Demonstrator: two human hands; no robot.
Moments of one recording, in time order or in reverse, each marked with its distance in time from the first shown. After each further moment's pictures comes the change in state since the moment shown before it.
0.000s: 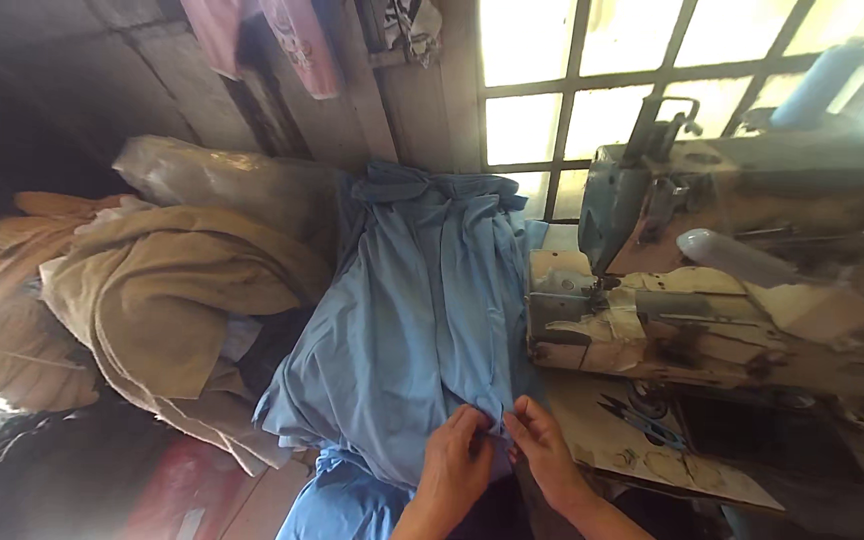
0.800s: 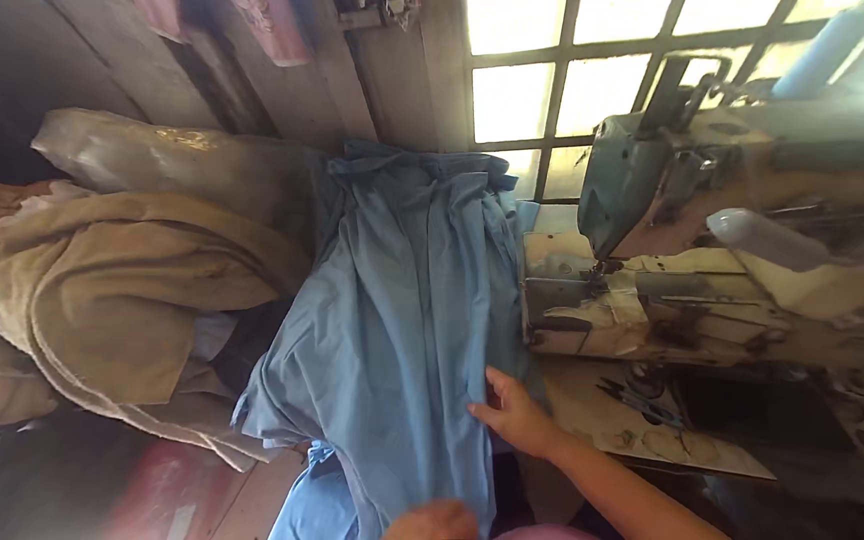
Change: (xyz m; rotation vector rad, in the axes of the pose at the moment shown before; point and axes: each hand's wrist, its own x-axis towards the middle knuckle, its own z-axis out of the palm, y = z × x) left_hand -0.038 0.036 -0.083 0.059 -0.833 0.041; right_hand 0.046 -0.015 0.013 -0.335 -0.267 0.332
